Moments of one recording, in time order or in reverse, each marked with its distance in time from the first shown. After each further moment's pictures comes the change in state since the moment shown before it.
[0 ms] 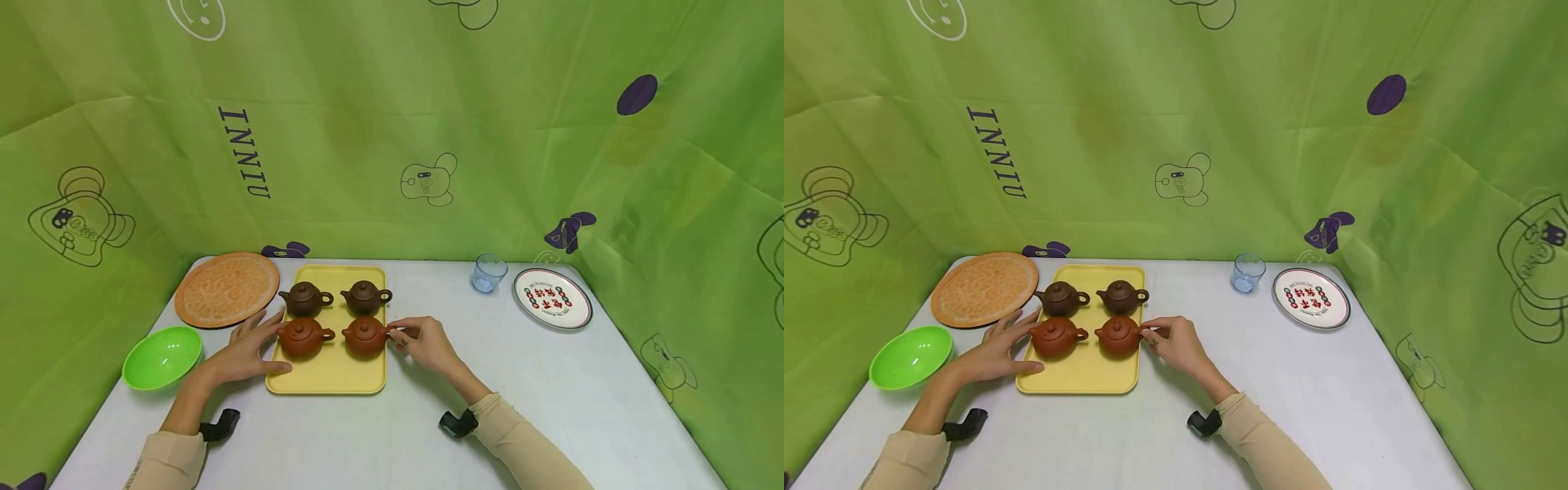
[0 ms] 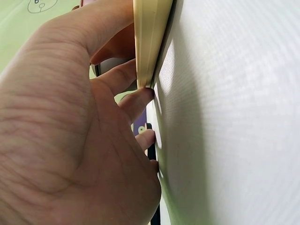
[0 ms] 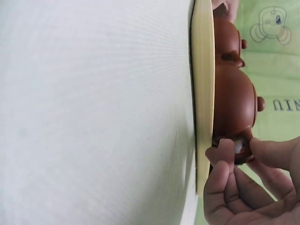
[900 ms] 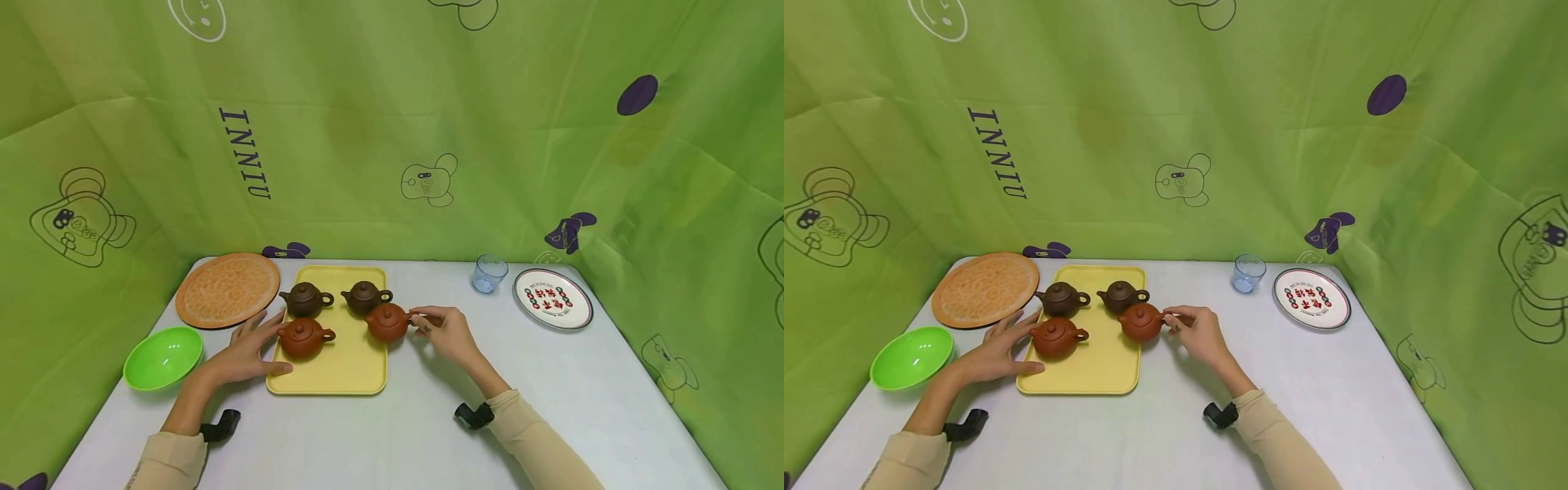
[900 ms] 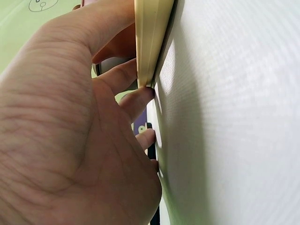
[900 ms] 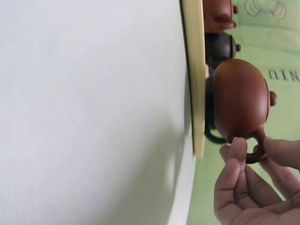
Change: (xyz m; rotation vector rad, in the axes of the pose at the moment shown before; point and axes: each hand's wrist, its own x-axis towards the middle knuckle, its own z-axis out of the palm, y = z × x) left_hand 0.000 0.000 0.001 -0.006 0.001 -0.016; right_hand 0.000 0.007 -0.036 0.069 0.120 0.059
